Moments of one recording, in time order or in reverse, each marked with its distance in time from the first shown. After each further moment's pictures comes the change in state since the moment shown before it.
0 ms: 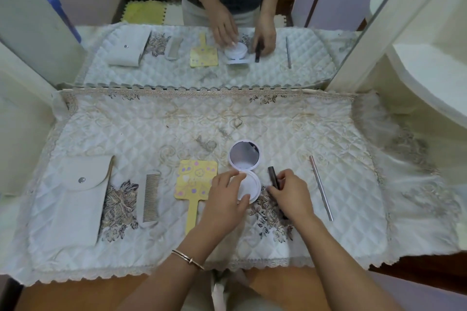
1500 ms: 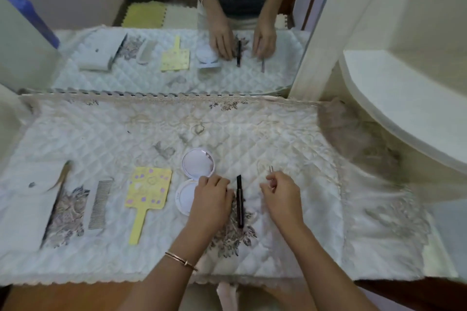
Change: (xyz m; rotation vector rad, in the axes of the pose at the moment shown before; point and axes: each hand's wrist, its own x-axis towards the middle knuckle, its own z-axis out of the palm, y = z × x) left_hand 0.045 0.072 0.052 0.235 0.109 -0.076; right_hand 0.030 0.052 -0.063 0.140 0.071 -0.098
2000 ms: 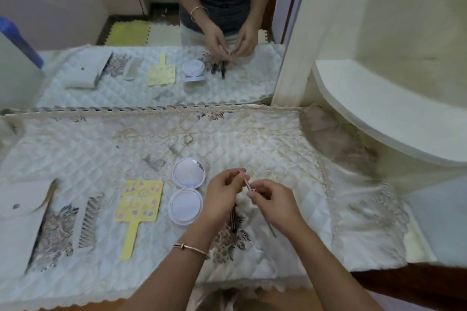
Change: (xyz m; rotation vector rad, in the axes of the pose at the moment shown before) left_hand 0.016 0.053 -0.027 -1.113 -0.154 -0.421; right_hand -0.016 -0.009 -0.027 0.276 -0.192 -0.017
